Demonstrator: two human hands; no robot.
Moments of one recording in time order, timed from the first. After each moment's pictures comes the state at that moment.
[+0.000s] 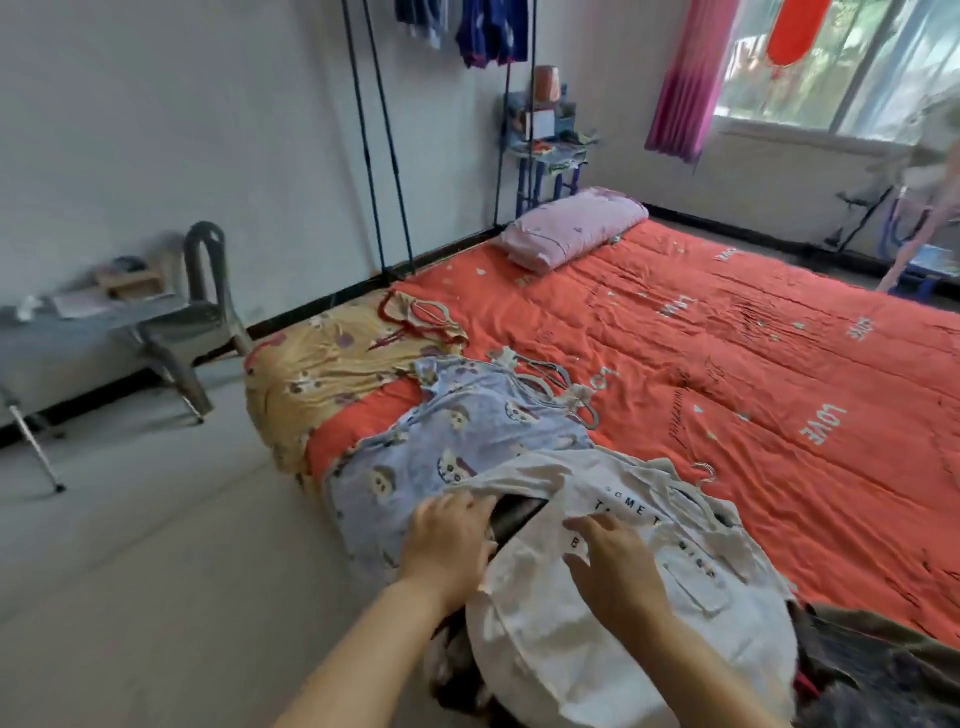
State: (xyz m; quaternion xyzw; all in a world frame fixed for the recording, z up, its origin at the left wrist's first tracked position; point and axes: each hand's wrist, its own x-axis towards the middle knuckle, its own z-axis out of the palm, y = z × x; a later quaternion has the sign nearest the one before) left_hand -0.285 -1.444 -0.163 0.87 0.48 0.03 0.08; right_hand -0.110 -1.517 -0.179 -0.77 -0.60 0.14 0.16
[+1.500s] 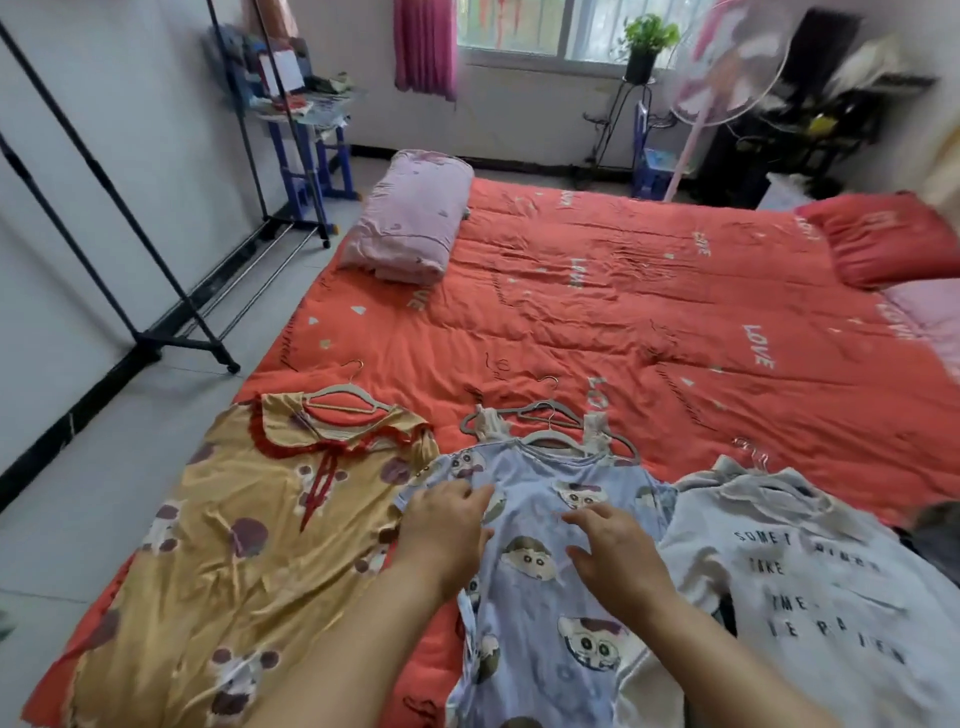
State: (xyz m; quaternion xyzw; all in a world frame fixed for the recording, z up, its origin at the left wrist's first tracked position) left_hand -0.325 -0.872 -0.199 0.98 0.17 -0.06 0.10; right_hand -0.226 -1.043 -0.219 -0.92 -0.34 0.14 0.12
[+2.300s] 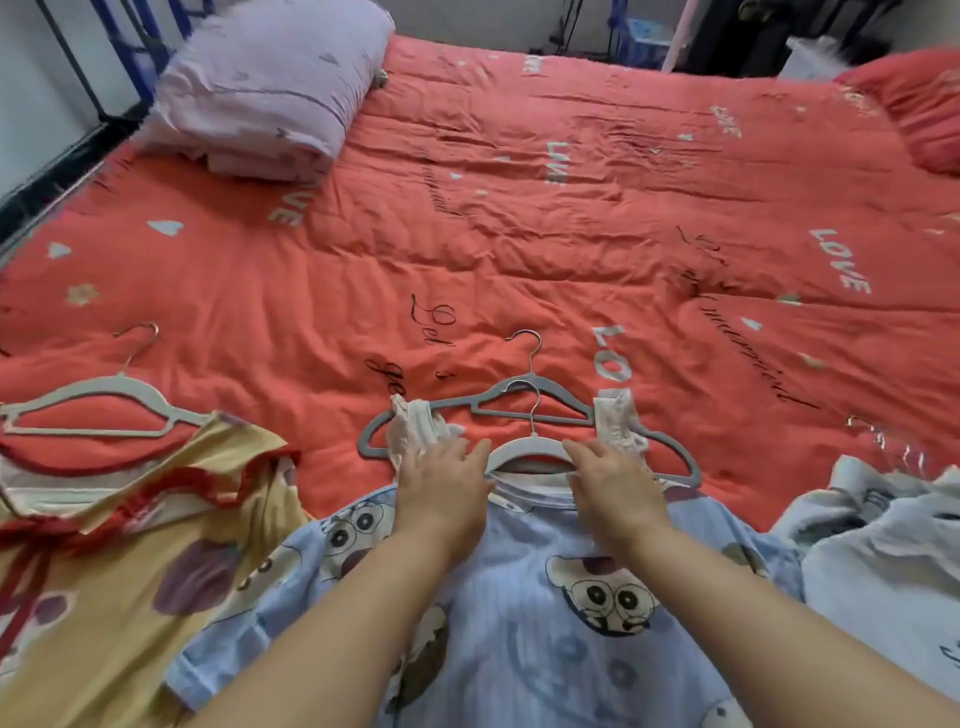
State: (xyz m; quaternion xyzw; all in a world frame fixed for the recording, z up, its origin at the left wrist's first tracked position) left_hand -0.037 -0.794 -0.481 0.97 0.17 -0.08 0.13; right_hand 0.057 -0.946 -0.491 -0.95 -0.29 0.12 0.06
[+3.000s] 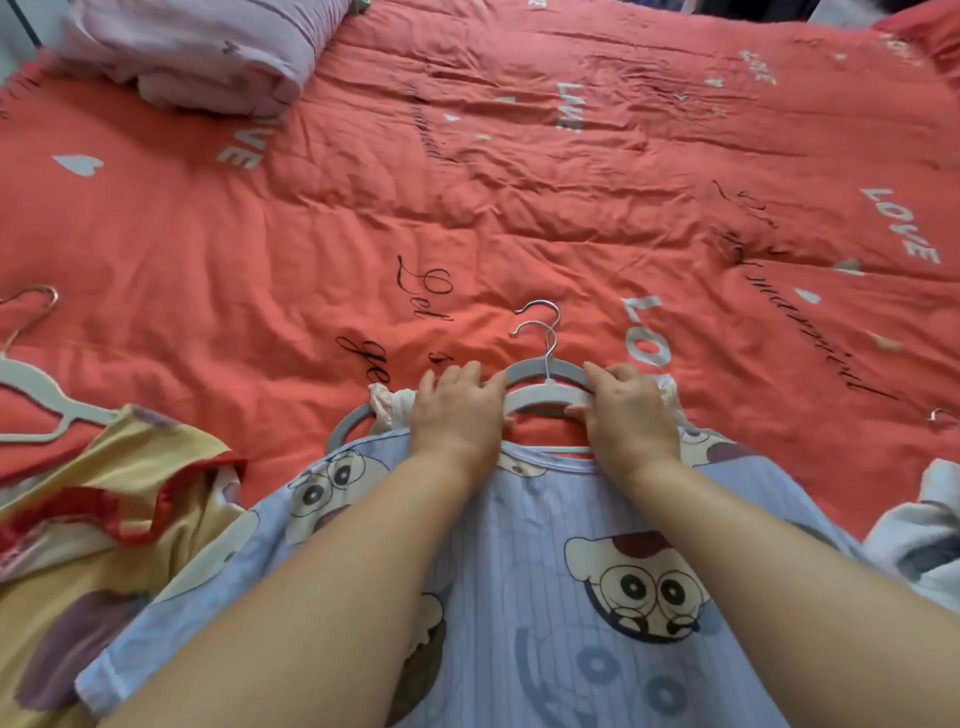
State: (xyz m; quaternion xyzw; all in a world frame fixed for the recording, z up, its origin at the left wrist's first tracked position) left_hand 0.056 -0.757 -0.546 0.98 0.15 -0.01 0.10; right_hand 0.138 -0.896 -0.549 -0.97 -0.20 0.03 0.15
